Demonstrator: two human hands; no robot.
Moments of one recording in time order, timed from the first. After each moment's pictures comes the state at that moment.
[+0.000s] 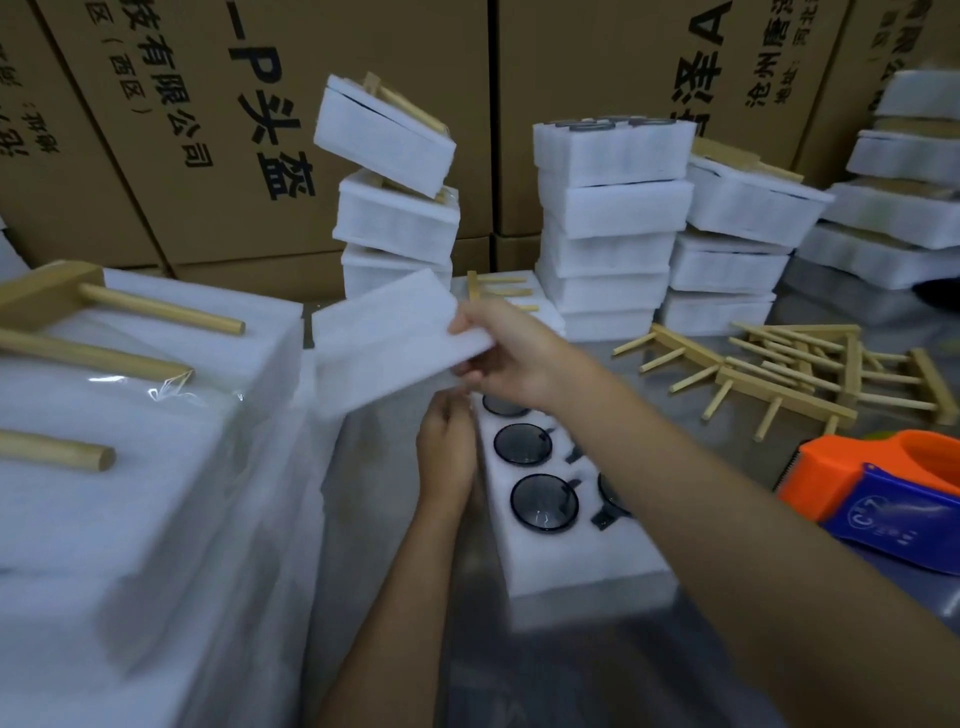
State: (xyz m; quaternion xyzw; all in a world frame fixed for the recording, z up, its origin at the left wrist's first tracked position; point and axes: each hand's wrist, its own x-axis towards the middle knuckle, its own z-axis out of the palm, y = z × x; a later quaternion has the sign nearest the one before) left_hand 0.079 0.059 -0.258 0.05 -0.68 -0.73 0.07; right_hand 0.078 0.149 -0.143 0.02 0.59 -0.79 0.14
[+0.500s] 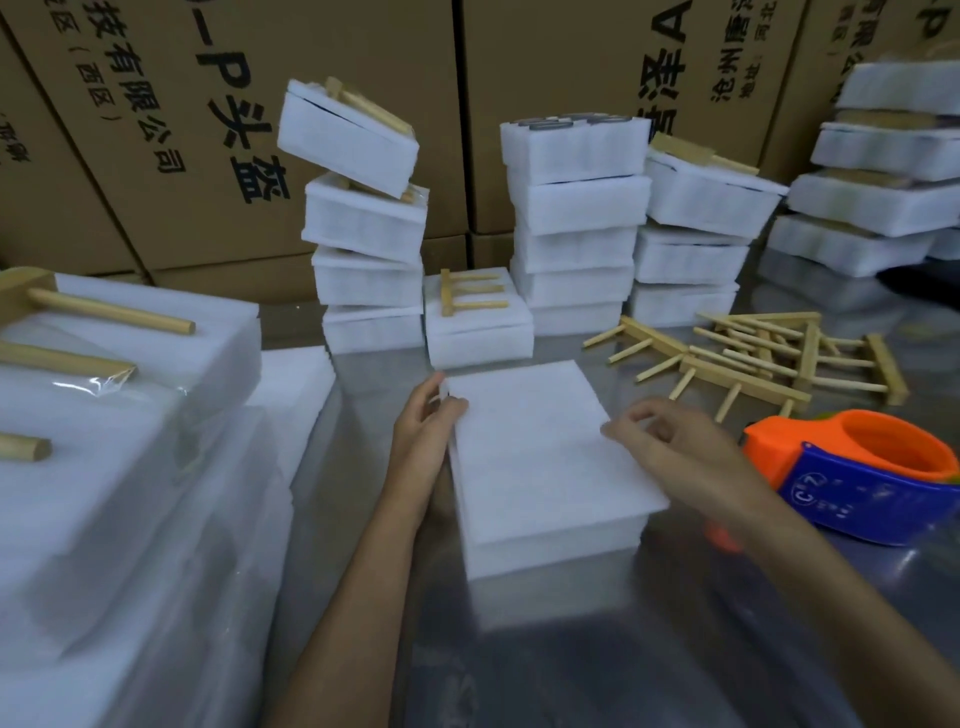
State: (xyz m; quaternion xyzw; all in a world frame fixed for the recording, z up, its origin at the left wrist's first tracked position) left_hand 0.088 0.059 -0.260 -0.02 -0.67 -0.74 0.03; right_hand 0.201 0.285 -0.201 0.14 0.88 -0.45 -0.07
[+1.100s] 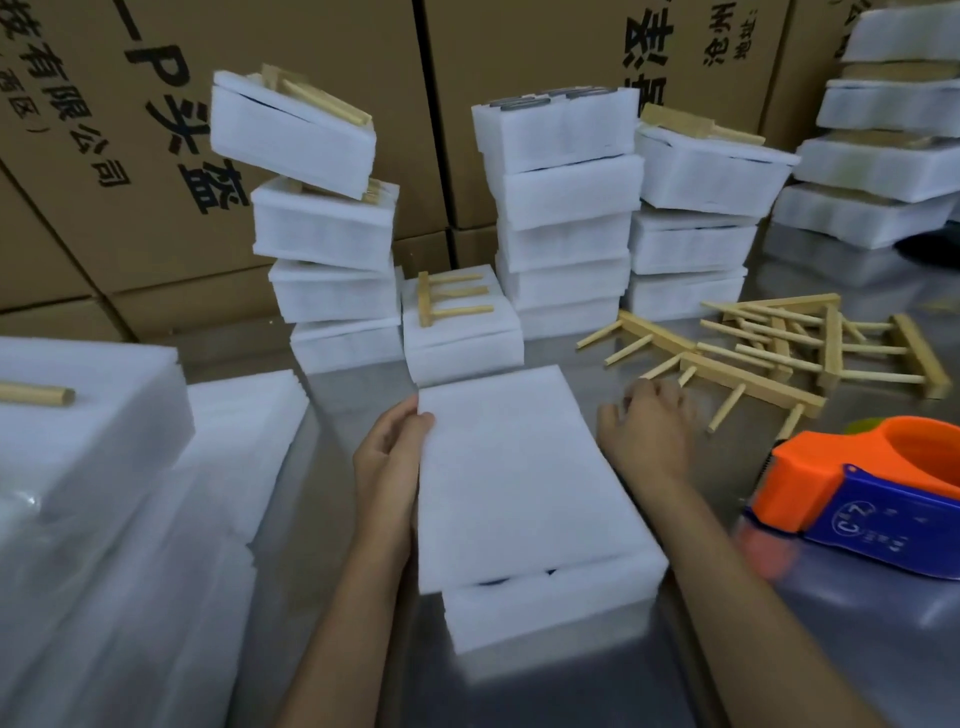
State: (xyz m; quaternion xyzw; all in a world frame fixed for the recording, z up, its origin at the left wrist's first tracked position) left_hand 0.072 0.061 -0.263 0.03 -0.66 -0.75 0.08; right_hand 0.082 0.298 -0.276 0.27 0.90 -0.26 -0.21
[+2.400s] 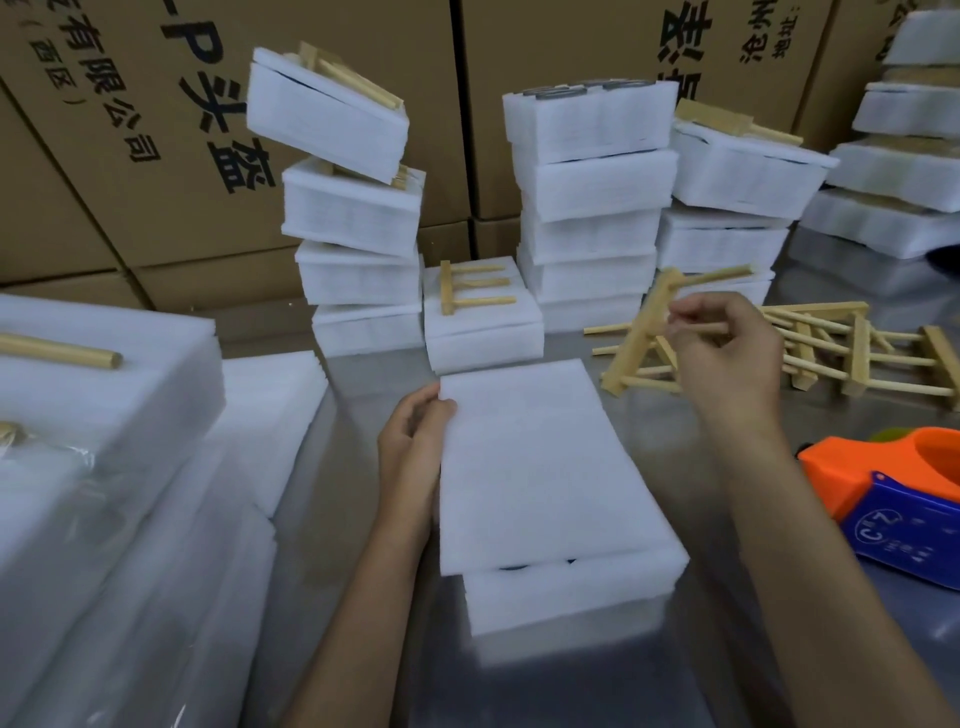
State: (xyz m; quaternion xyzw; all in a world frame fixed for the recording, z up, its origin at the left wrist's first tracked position) left_hand 0.080 0.066 -0.250 0.06 -0.66 -0.75 0.07; right_hand 0.107 0.304 -0.193 0.15 0.68 -0.61 -0.38
